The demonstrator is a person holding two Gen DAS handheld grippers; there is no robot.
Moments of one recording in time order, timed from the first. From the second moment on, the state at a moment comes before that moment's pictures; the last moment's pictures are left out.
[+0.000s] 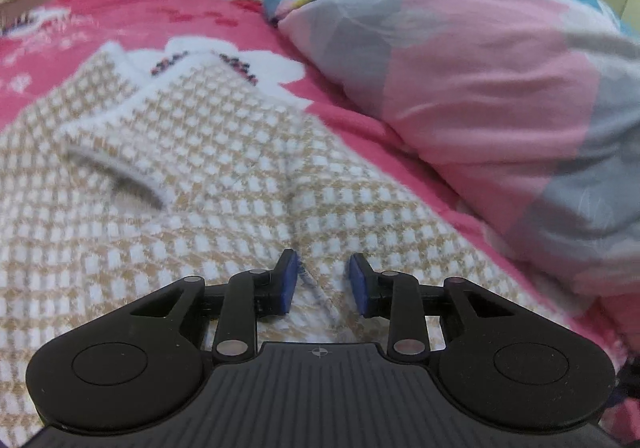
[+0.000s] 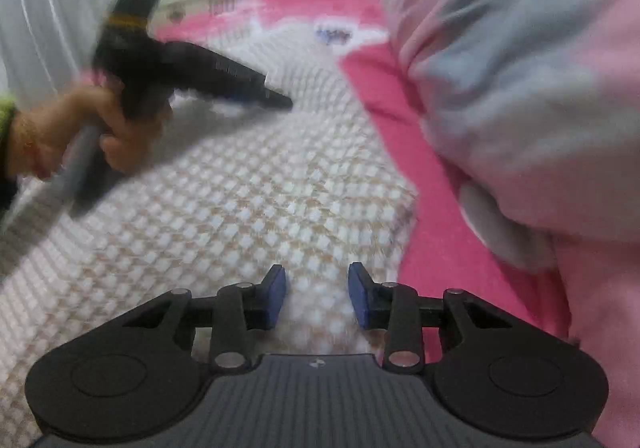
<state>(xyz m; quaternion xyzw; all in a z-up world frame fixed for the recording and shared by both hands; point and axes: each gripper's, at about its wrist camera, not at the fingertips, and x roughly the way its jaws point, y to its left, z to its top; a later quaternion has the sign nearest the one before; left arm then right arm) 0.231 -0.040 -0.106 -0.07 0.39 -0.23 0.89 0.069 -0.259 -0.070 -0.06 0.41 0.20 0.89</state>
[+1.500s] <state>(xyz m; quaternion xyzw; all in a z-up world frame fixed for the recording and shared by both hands) 0.074 0.268 -0.003 -0.35 0.42 0.17 0.82 -0.063 -0.224 -0.008 -0.09 0.48 0.37 0.79</state>
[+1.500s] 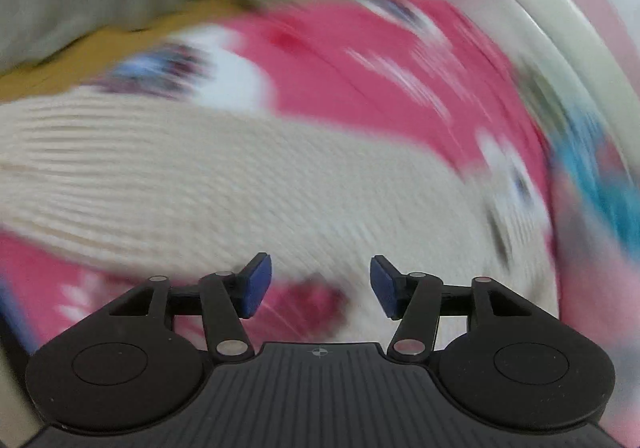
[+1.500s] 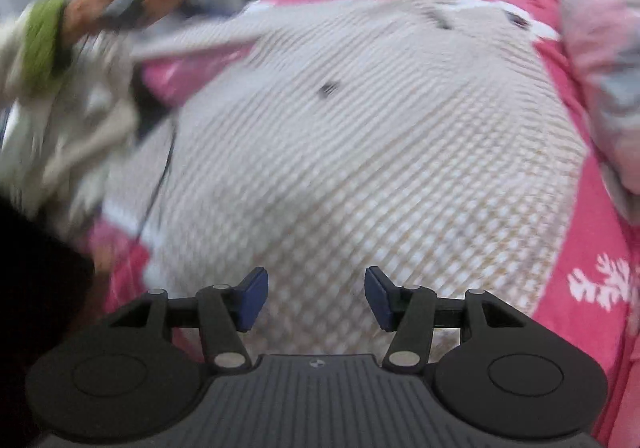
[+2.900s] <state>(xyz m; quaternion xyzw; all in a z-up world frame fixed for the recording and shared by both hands) 0.067 0.228 0.033 -0.18 0.17 0.20 0.95 0.208 0.060 -0.079 0.06 0.40 0.43 0.81</state>
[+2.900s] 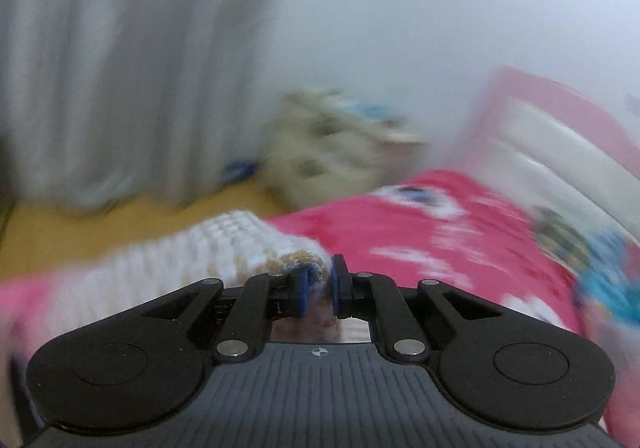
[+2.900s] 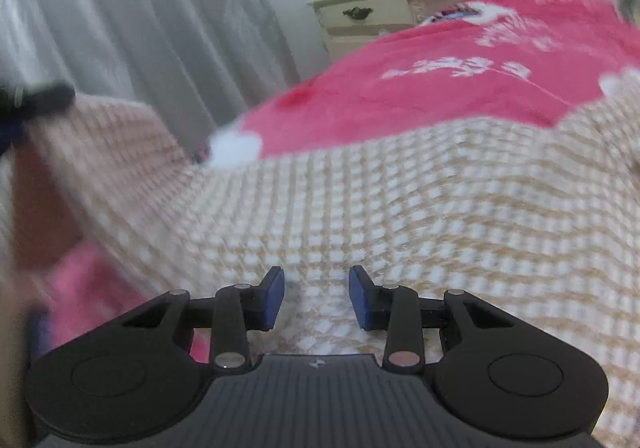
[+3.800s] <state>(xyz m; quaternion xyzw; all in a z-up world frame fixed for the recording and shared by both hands) 0.046 0.095 0.007 0.00 0.43 -0.12 0.90 0.227 -0.128 -0.038 0.19 0.44 0.42 0.77</state>
